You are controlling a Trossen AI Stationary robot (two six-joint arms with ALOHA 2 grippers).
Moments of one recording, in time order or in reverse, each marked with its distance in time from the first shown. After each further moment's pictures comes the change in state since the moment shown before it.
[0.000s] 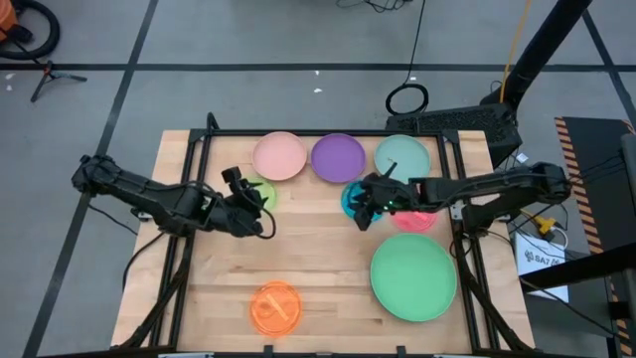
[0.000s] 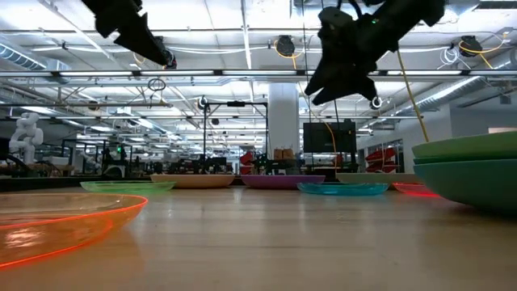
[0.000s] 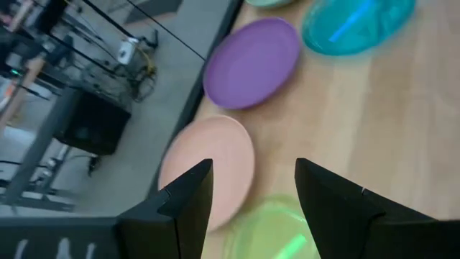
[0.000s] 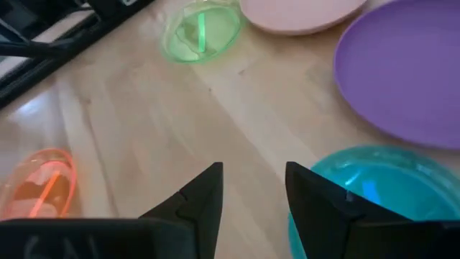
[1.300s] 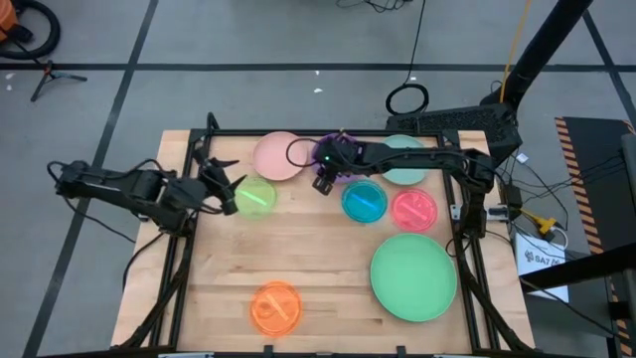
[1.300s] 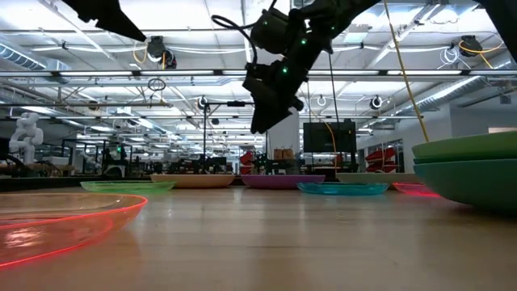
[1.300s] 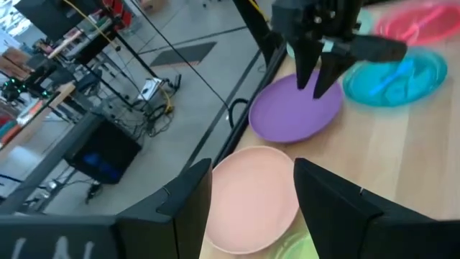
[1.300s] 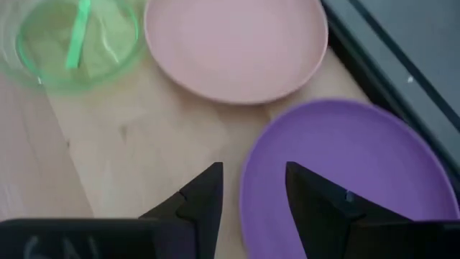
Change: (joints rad) left arm 0.081 -0.425 -0.140 0.111 -0.006 0.213; right arm -0.271 0.565 0.594 -0.208 -0.004 -0.456
